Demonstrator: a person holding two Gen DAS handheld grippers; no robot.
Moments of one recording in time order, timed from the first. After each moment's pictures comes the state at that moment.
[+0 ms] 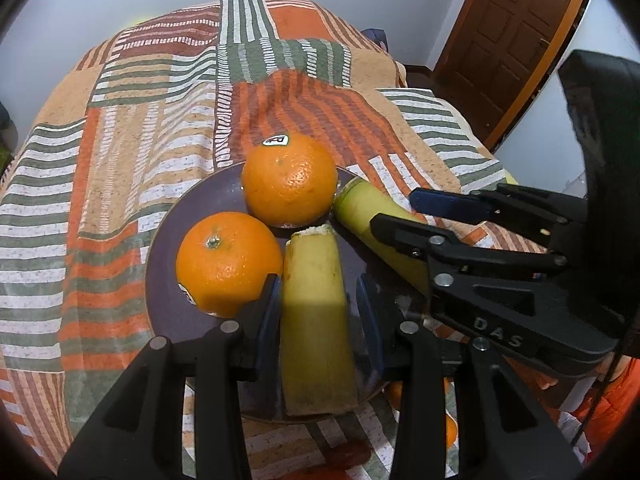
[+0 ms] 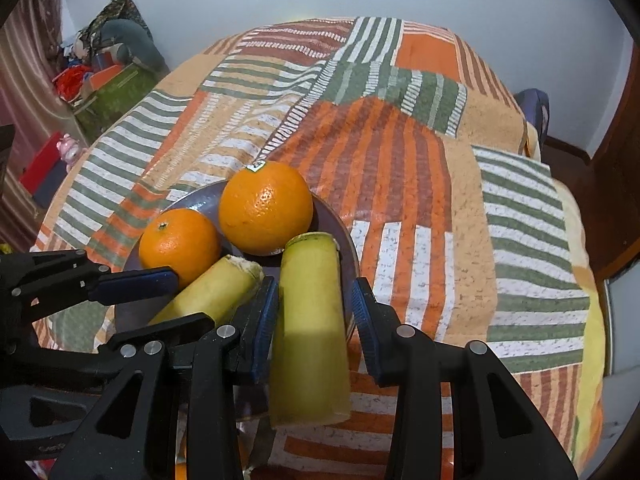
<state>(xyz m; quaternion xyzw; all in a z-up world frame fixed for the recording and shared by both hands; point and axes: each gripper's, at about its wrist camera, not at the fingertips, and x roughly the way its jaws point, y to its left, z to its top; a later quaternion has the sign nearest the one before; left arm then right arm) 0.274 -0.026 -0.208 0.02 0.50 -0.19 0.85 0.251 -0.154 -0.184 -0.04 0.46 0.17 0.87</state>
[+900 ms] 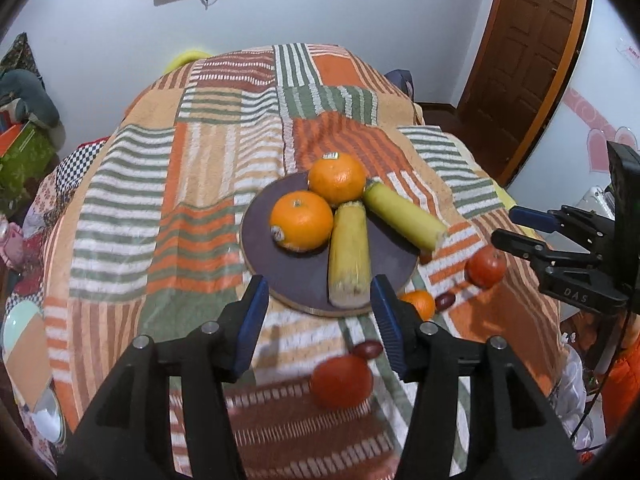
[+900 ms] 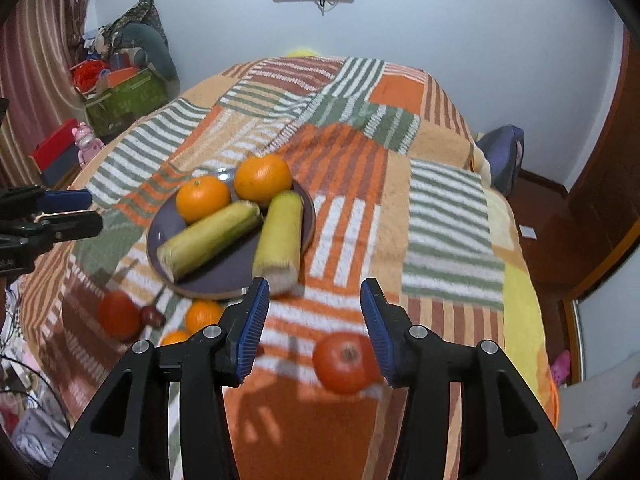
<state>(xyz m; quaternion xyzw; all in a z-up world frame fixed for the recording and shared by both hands) 0.174 0.023 -0.148 0.01 0.44 -0.13 0.89 0.161 -0.206 -0.146 -0.08 0.41 0.16 0.89</state>
